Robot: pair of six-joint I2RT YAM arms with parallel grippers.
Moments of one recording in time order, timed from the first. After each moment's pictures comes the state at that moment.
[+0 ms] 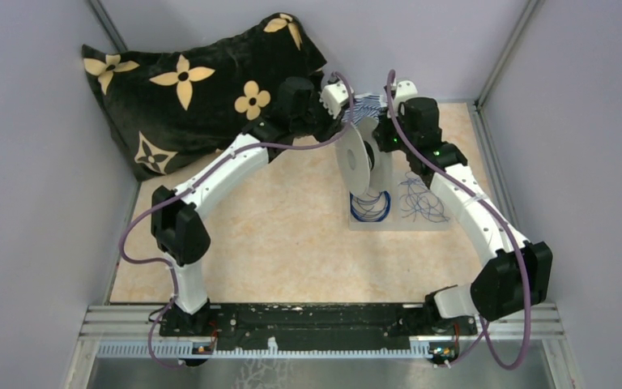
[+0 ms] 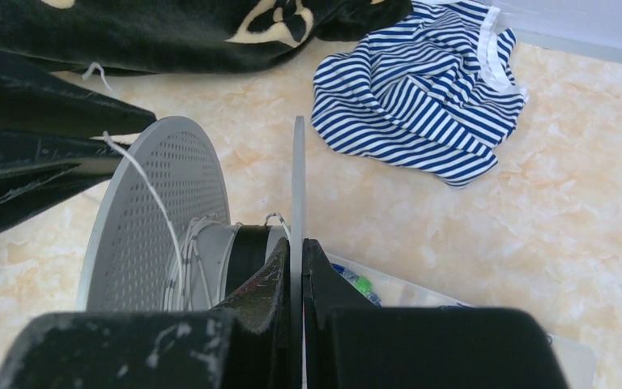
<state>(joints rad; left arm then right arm) -0.68 1.90 1.84 -0.31 0.22 0.26 0.33 1.37 1.27 -0.31 -0.08 0.09</state>
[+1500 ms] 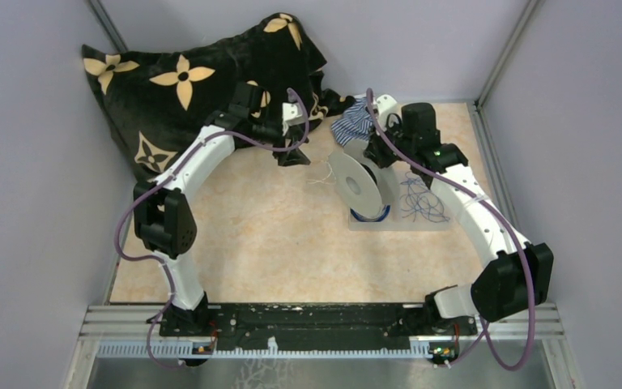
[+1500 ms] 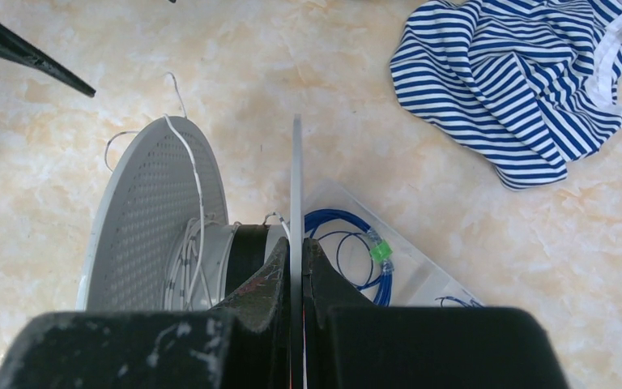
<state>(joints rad) -0.39 1.88 1.71 -0.59 0.95 0.71 0.33 1.36 1.28 -0.48 -0.32 -0.18</state>
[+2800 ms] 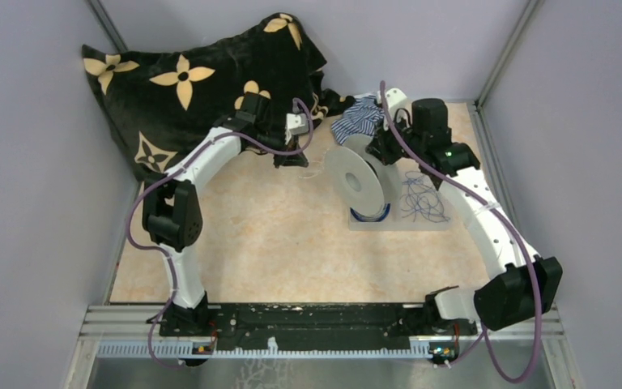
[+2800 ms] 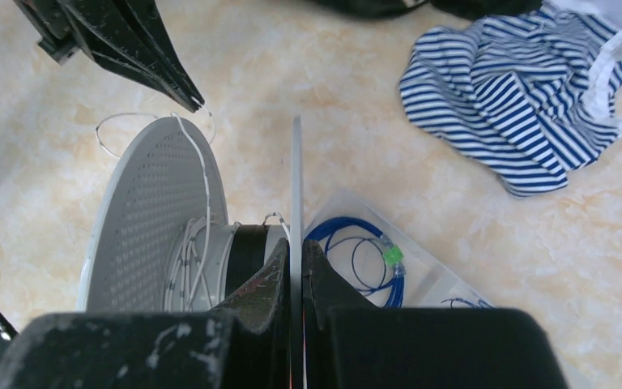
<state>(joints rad) -0.39 1.96 1.68 -0.67 0.96 0.77 0.31 1.31 1.31 -0.53 -0.37 -0.15</state>
